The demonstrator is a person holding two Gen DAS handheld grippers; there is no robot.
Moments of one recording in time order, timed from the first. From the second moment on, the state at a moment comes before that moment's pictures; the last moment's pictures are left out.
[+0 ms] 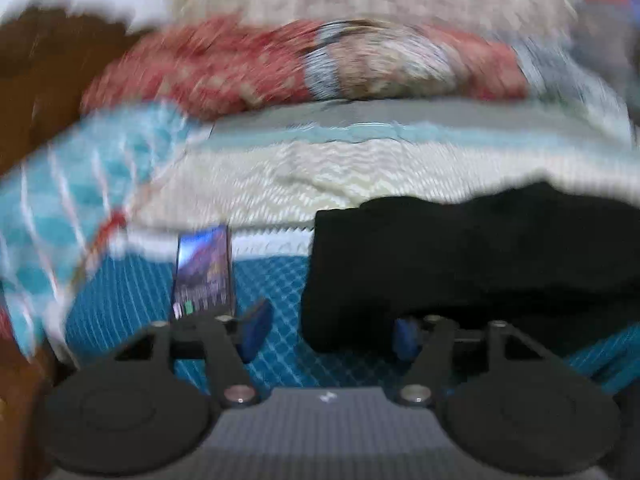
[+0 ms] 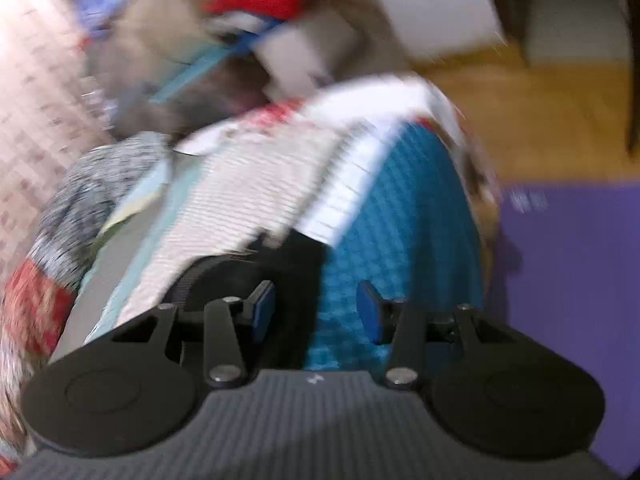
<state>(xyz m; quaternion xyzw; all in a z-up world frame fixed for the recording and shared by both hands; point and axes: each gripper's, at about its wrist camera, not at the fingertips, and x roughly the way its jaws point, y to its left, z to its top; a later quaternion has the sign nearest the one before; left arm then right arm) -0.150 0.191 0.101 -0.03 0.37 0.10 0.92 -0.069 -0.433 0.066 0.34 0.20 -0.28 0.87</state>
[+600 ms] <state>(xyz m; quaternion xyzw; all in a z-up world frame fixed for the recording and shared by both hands) -0.167 0.283 0.072 -0.32 0.34 0.08 0.88 0.027 -0.034 0.091 0.01 0.34 0.36 0.87</state>
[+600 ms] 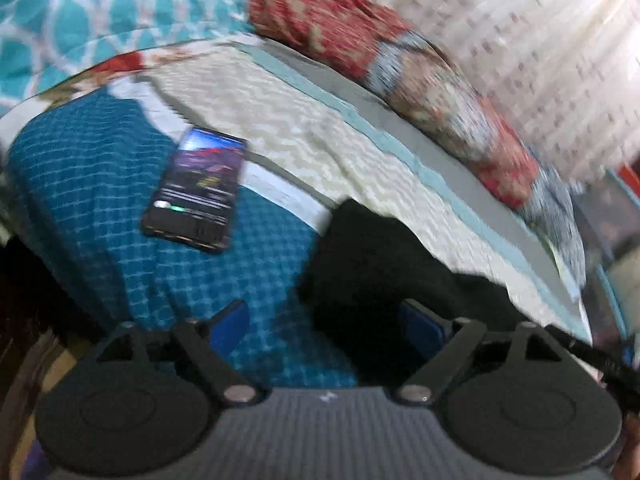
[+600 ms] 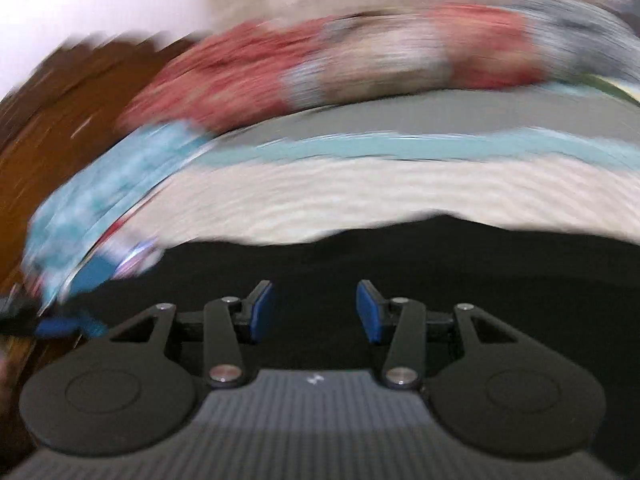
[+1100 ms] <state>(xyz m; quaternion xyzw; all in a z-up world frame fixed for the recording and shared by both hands) -0.089 0.297 0.044 -0.28 0.36 0.01 0.89 0.030 0.072 0.038 -0.08 0.43 0.43 0.79</state>
